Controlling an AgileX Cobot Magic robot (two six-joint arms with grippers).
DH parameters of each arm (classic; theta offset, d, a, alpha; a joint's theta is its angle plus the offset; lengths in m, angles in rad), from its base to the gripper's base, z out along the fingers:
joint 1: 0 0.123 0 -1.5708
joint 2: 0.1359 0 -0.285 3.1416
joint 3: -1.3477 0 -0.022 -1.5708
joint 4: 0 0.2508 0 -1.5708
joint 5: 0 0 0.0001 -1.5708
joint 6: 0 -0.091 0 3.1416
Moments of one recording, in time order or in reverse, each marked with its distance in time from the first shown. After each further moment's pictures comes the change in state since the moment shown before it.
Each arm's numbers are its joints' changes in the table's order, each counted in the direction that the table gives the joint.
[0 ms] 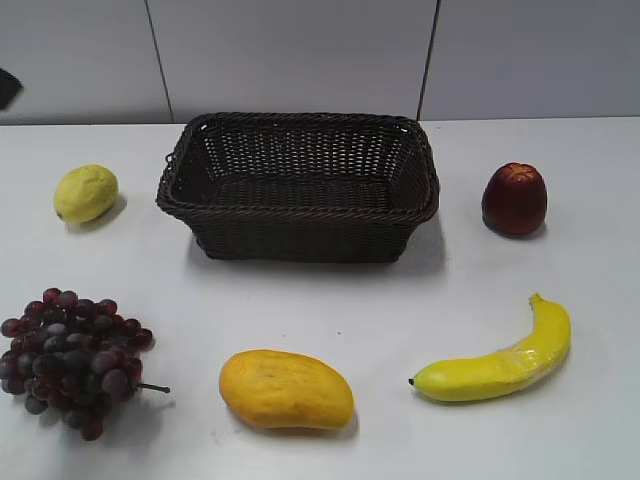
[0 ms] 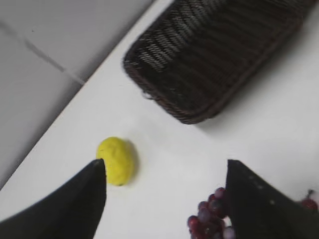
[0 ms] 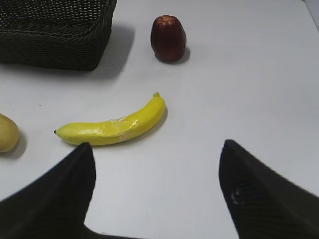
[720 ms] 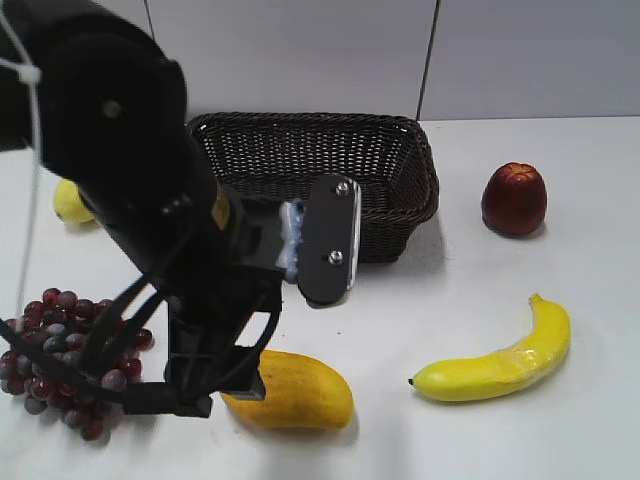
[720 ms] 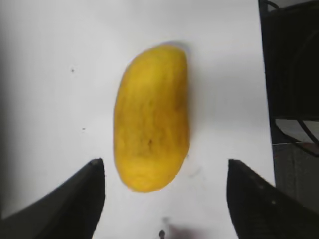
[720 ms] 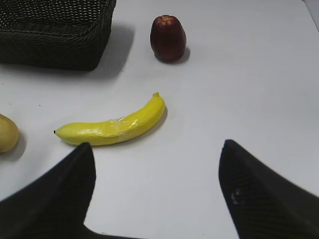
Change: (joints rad) left arm -0.555 0.510 0.025 0.044 0.066 -0.133; right arm 0.000 0.000 0.000 0.000 0.000 0.000
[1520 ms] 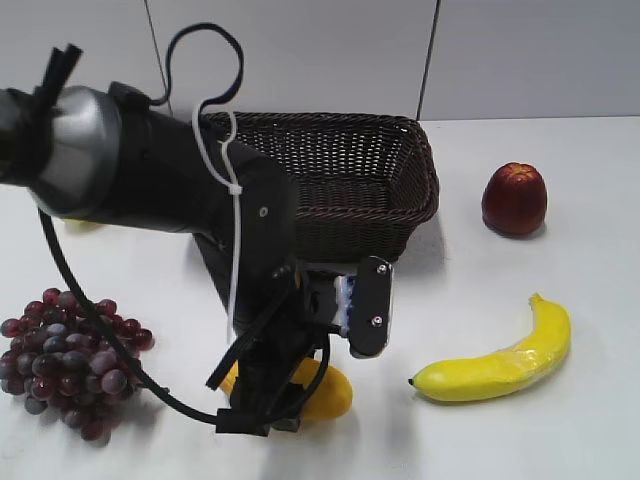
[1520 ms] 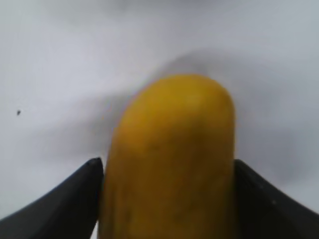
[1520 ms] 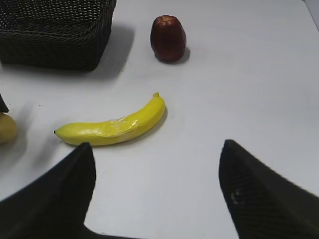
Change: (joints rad) left arm 0.030 0.327 0.079 -0.071 -0.119 -0.135; right arm 0.000 0.000 0.000 0.000 0.000 0.000
